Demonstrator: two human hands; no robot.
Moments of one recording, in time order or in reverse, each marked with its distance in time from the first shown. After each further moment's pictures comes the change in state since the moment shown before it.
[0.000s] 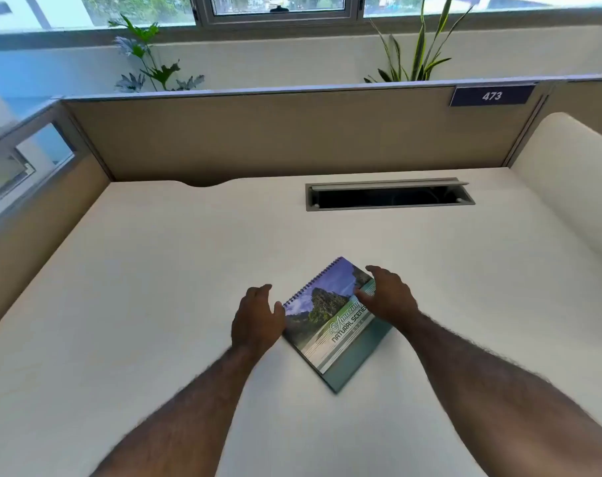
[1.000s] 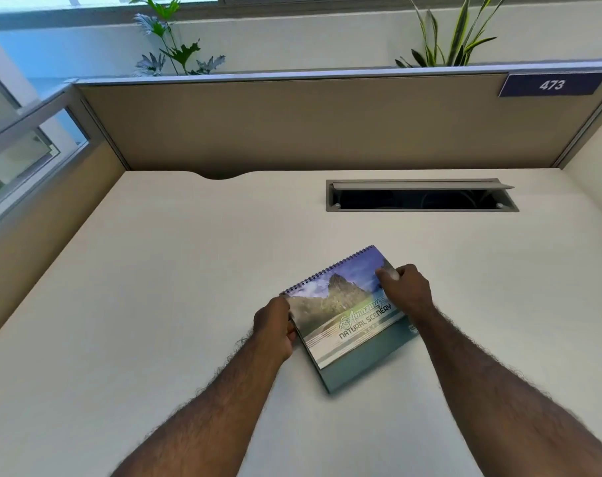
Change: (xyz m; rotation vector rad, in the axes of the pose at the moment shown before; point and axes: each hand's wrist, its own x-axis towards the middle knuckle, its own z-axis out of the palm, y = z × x) left_hand 0.040 0.029 0.007 -1.121 -0.058 -0.911; right_hand 0.059 -0.010 -0.001 0.367 0.050 0.346
